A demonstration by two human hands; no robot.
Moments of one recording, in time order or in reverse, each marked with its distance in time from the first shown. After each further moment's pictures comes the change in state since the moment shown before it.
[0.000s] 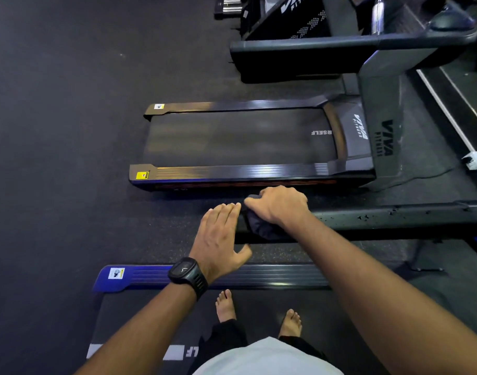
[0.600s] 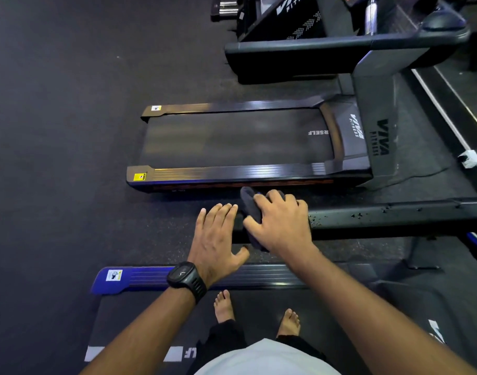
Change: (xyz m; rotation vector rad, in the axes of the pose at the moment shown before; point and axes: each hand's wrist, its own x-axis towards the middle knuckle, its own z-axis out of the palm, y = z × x) left_hand -0.004 0.005 0.008 0.034 0.038 -0.027; right_hand -0.050 0.022 0.029 -0.146 0.361 -0.179
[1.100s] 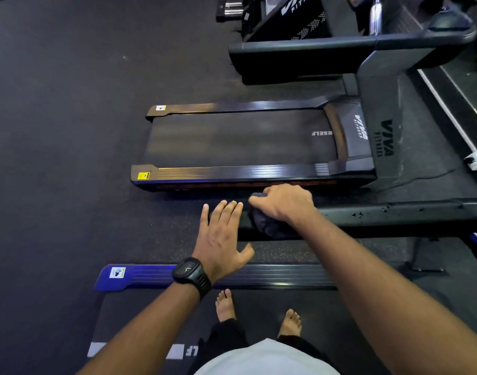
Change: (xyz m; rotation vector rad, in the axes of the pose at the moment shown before) left_hand 0.001 0.008 0.001 0.078 -0.026 0.002; right_hand 0.048 0.011 -0.016 0.124 -0.385 0.167
